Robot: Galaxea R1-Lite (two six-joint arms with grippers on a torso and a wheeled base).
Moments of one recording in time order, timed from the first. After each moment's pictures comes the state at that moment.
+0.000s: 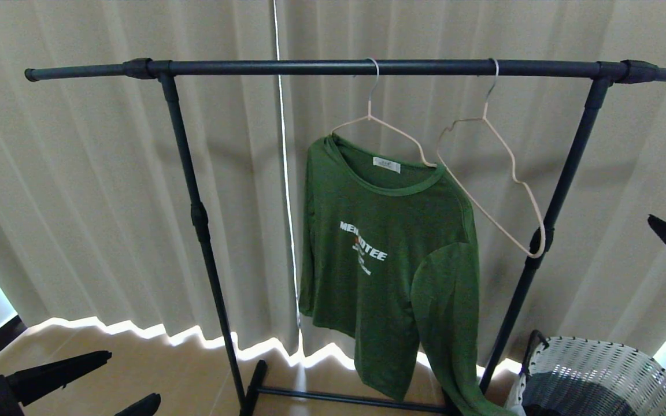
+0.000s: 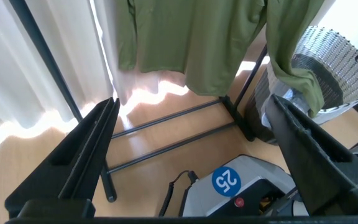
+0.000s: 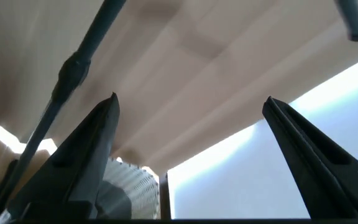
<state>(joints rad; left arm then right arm) -0.21 0.88 -0.21 -0.30 -0.34 0.01 -0.05 1.20 -0.69 -0.33 -0.29 -0.63</state>
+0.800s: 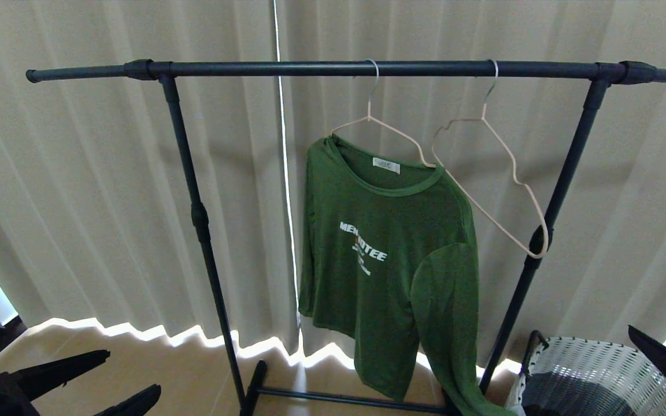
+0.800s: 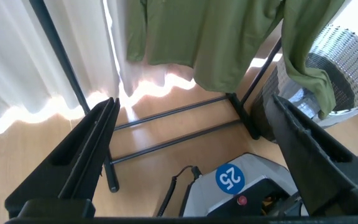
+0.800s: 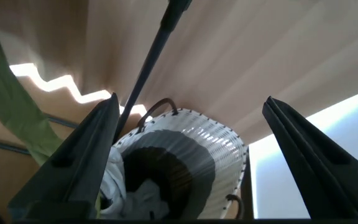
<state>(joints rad) -0.16 0.92 -0.21 -0.32 -0.34 0.01 -0.04 0.97 -0.29 -0.31 -0.09 -0.38</state>
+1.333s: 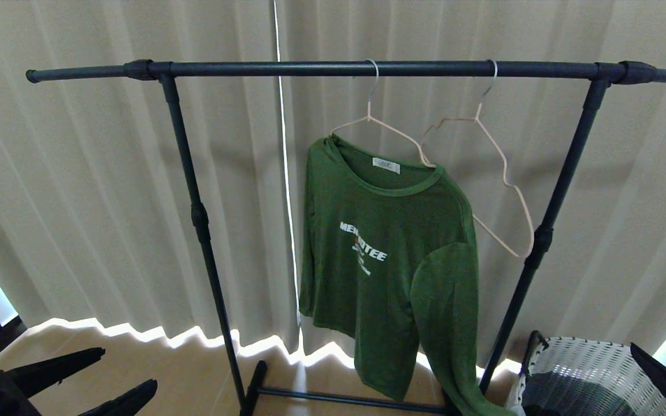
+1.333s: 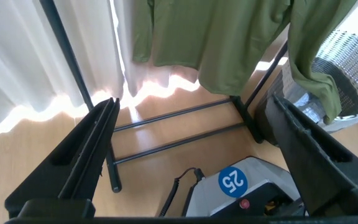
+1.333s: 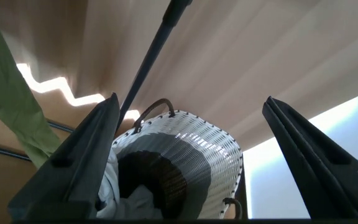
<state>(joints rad) -0.13 0.92 -0.21 -0.32 -0.34 0.01 -0.04 0.91 -0.16 -0.42 -0.08 -0.42</state>
